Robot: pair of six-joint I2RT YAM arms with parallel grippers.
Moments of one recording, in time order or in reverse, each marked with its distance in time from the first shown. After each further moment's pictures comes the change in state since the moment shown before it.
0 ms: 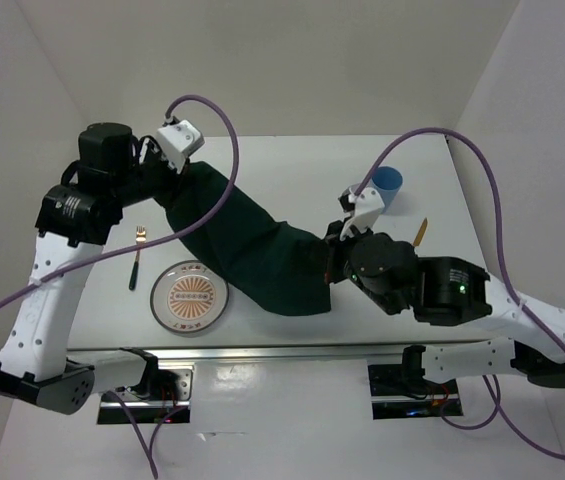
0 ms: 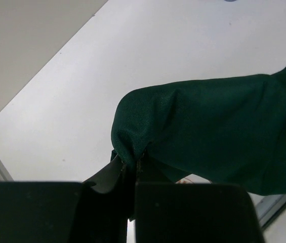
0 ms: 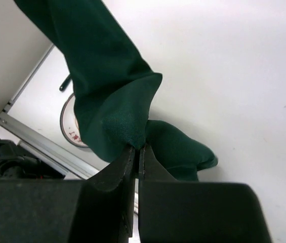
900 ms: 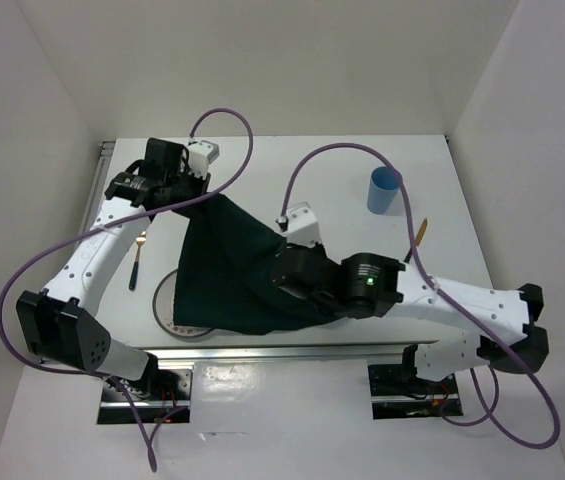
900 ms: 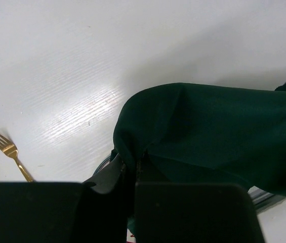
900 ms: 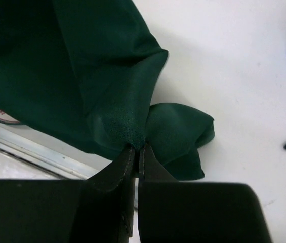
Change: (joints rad) left arm 0.014 0.198 -0.255 0.105 -0.130 -0.313; right arm 0.000 0.281 0.055 -0.229 0.031 0.094
